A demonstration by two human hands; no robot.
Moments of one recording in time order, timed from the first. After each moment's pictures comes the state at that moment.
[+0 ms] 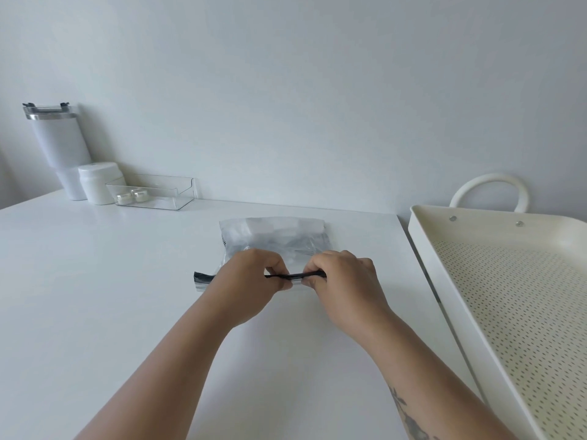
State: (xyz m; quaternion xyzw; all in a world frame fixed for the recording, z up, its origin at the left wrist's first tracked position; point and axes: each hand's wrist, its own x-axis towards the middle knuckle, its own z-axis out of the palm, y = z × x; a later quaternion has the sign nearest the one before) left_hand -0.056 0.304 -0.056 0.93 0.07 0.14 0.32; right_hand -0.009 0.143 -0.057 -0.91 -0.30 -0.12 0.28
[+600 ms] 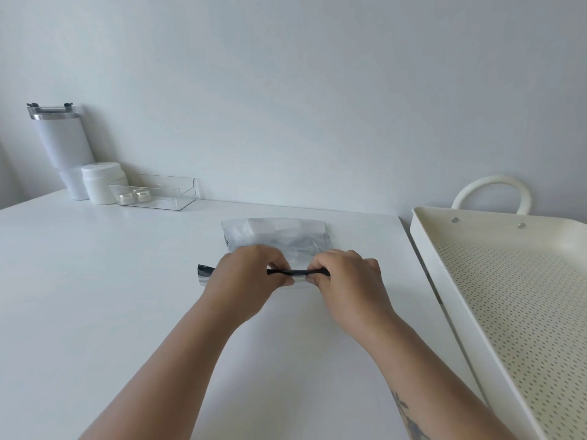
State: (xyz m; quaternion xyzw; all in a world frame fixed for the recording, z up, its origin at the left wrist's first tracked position) left_hand -0.058 0.304 -0.051 0.94 0.07 0.18 0.28; right_hand -0.006 0.142 -0.058 -0.91 -0.29 -0.14 0.28
